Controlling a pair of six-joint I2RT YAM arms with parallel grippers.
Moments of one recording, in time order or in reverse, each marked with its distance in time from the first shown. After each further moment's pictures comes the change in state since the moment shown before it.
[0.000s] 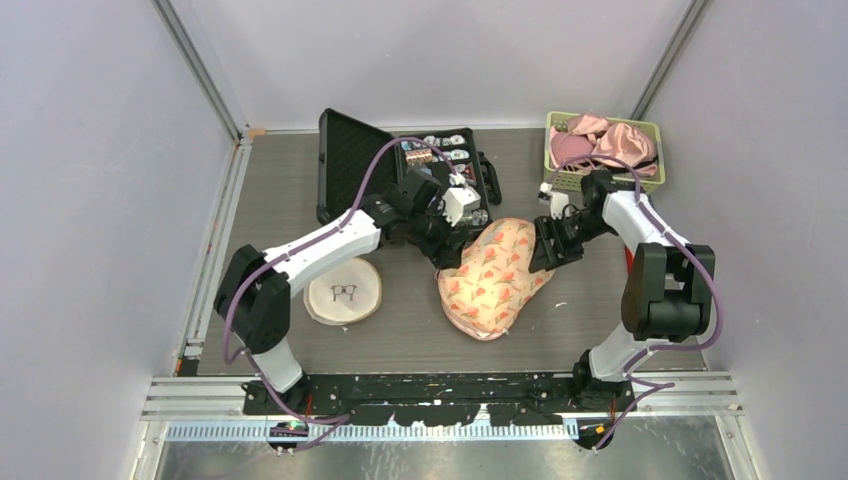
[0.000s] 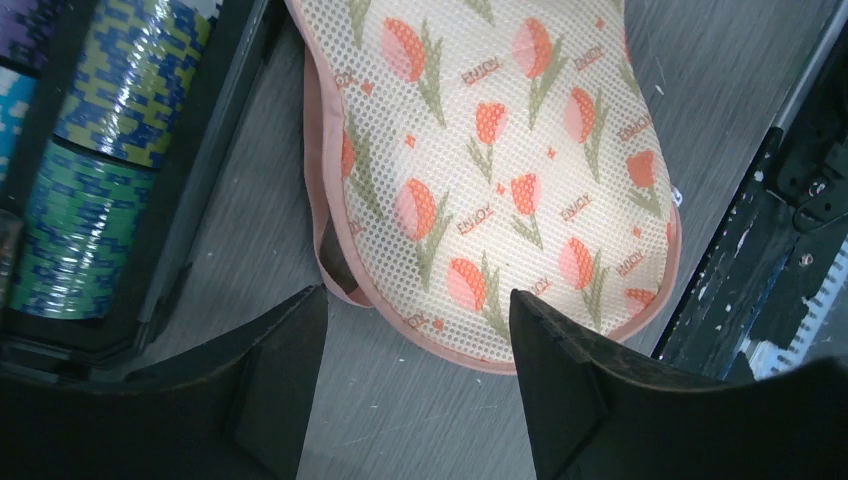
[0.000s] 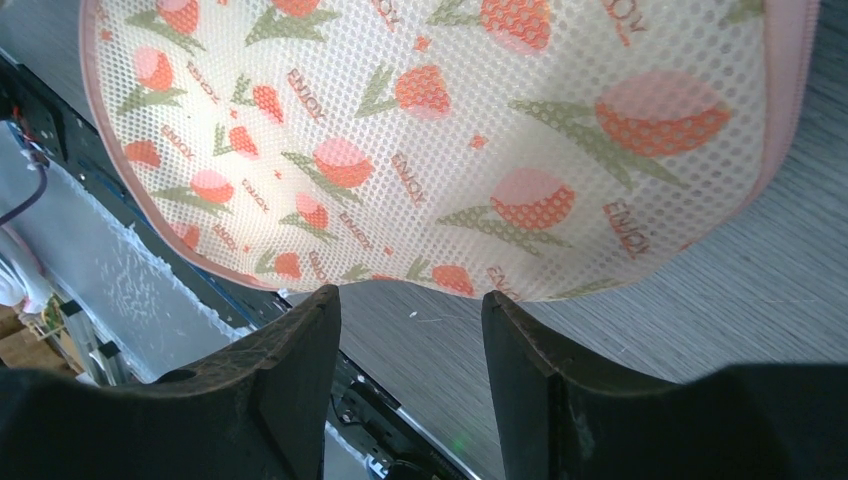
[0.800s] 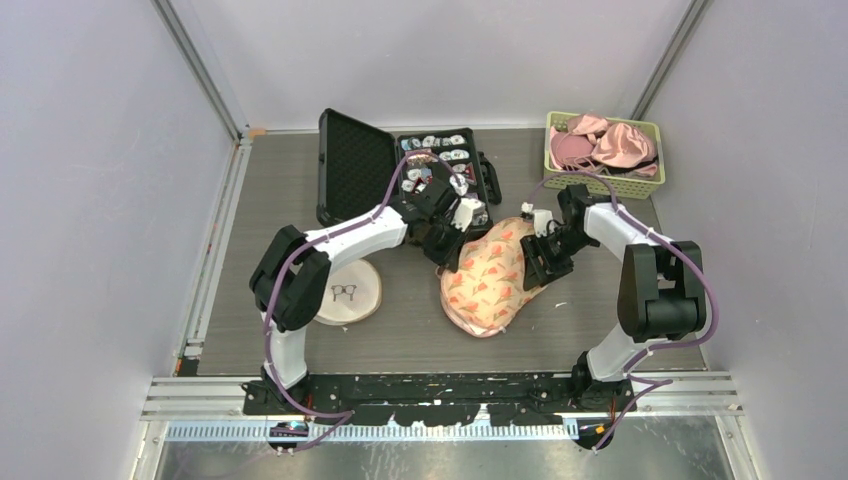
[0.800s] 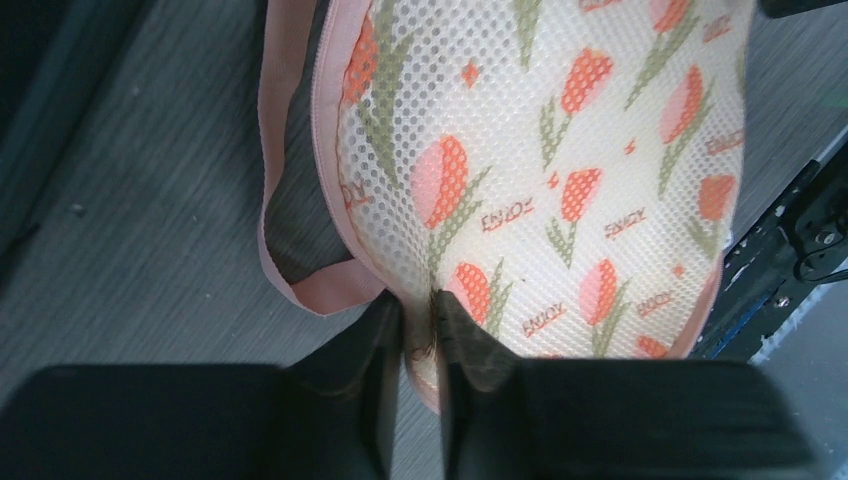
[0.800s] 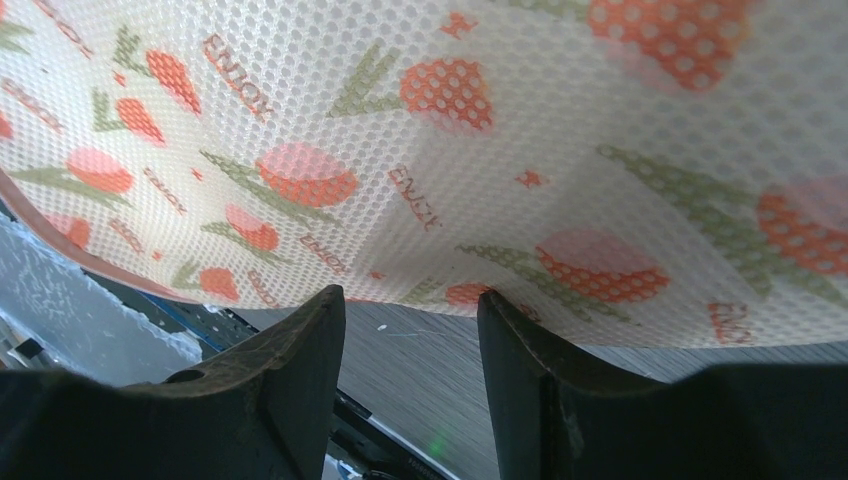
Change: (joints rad) left arm -0.014 0.217 0.069 -0.061 -0.042 -0.239; right arm 0.116 0.000 -0.133 0.121 0.146 0.056
